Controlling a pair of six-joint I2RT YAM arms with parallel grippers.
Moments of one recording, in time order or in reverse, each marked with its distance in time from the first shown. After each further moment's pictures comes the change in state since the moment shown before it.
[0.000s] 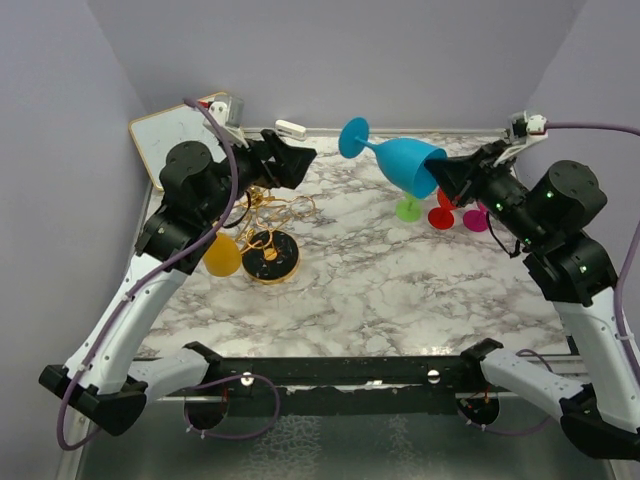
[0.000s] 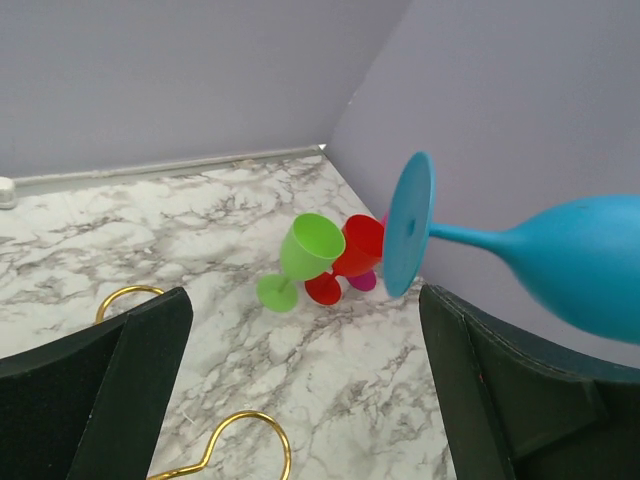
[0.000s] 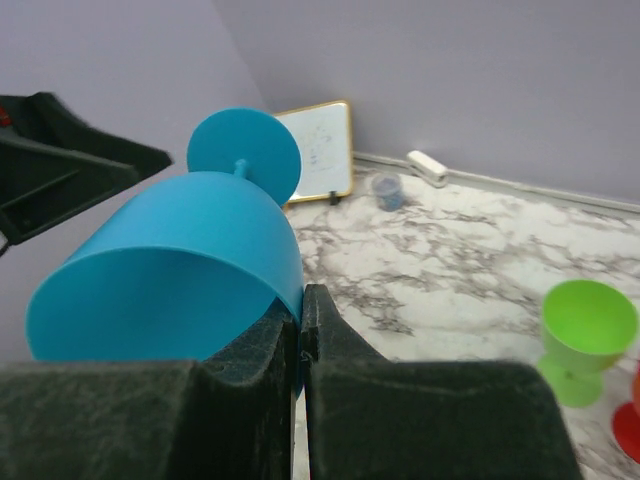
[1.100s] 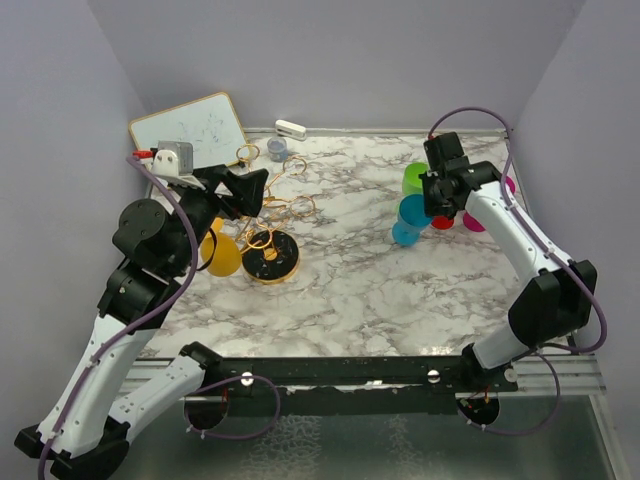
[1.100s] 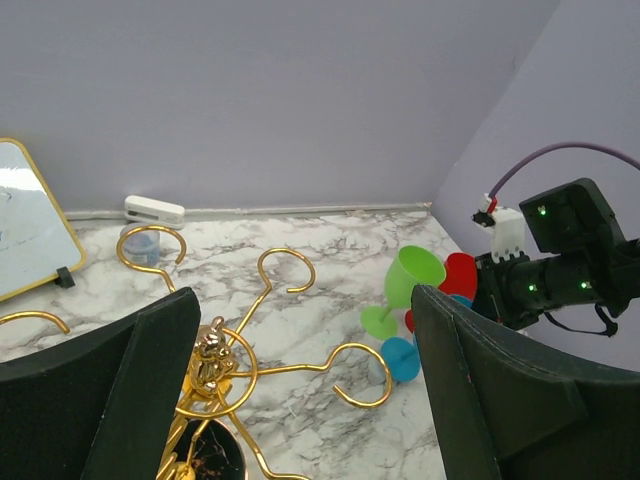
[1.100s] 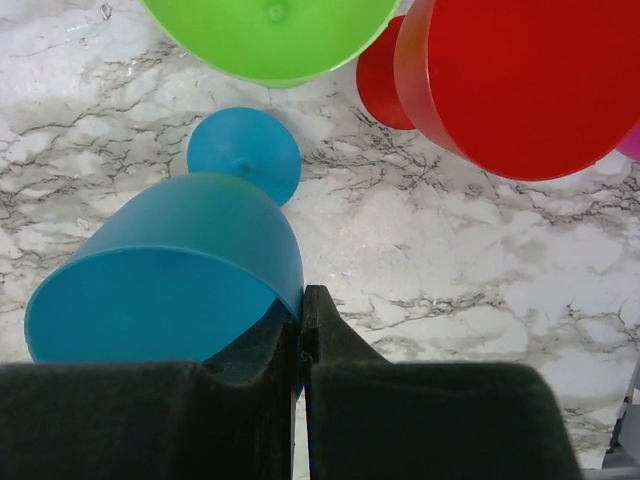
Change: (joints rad) left arm 0.000 -0.331 -0.200 -0.039 -0.268 0.146; right arm -0.129 0.597 0.029 -0.515 0.423 -0.133
